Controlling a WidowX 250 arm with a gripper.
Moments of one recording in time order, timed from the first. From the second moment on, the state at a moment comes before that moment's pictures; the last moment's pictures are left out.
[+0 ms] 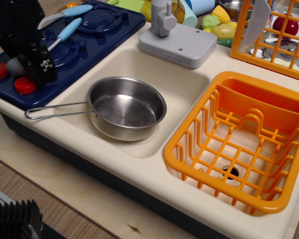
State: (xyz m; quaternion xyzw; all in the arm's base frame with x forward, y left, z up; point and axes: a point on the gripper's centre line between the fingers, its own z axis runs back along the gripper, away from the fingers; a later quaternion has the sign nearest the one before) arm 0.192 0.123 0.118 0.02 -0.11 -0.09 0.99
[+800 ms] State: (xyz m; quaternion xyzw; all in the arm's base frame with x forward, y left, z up) arm 0.199 0.036 0.174 0.07 -0.14 -0.09 0.98
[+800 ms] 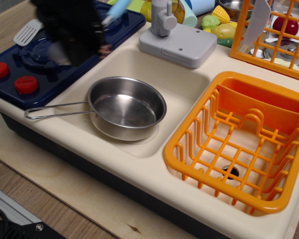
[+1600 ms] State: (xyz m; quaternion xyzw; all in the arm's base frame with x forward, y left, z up) arm 0.224 0.035 0.157 0.08 -0.25 -0.23 0.94
